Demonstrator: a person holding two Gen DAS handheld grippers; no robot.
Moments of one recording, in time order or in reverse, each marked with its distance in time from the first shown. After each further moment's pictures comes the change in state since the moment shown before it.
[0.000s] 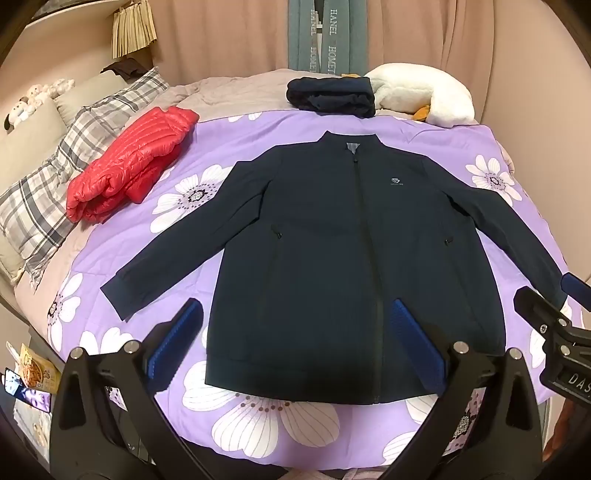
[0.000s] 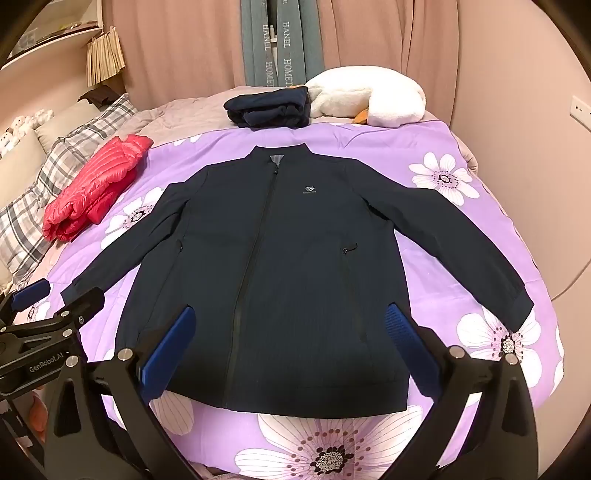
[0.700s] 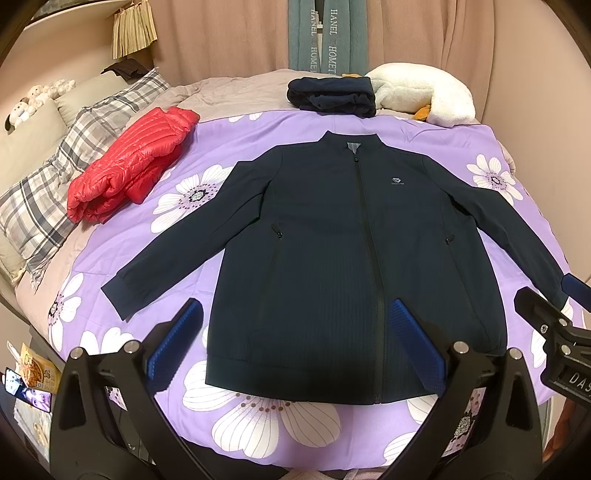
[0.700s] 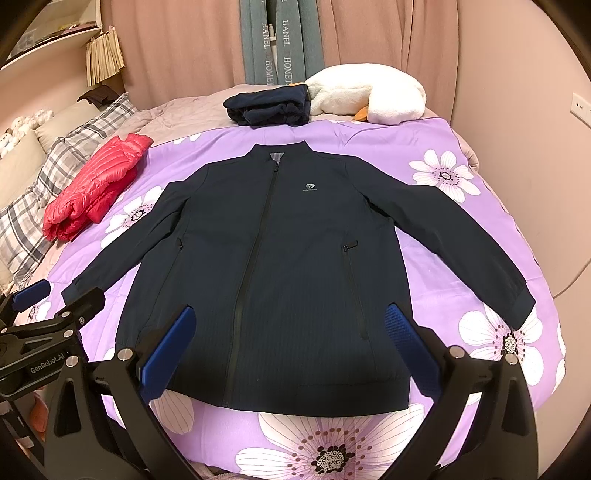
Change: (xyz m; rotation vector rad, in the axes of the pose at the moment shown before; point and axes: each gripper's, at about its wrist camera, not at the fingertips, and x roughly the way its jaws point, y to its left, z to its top) left arm 0.000 0.002 -0.004 0.002 0.000 0.003; right arm 0.002 -0.002 -0.001 0.003 0.002 0.003
